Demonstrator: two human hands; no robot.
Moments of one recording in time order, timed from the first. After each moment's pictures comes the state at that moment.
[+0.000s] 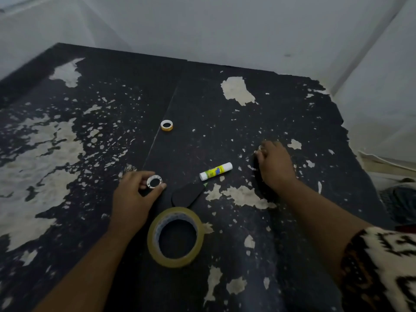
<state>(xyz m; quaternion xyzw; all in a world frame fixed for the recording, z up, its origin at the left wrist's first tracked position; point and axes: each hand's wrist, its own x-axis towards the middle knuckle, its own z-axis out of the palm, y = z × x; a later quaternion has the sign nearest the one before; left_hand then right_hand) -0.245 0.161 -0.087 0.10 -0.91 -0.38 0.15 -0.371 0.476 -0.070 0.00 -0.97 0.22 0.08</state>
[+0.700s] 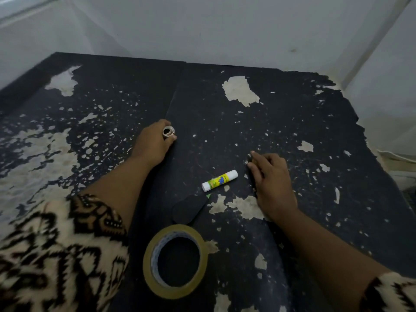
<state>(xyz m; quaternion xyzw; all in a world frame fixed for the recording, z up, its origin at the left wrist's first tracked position) -0.419 0.154 -0.072 0.04 -0.95 -0.28 0.10 -0.345 0.455 -0.101 0.06 -0.94 0.29 0.16</state>
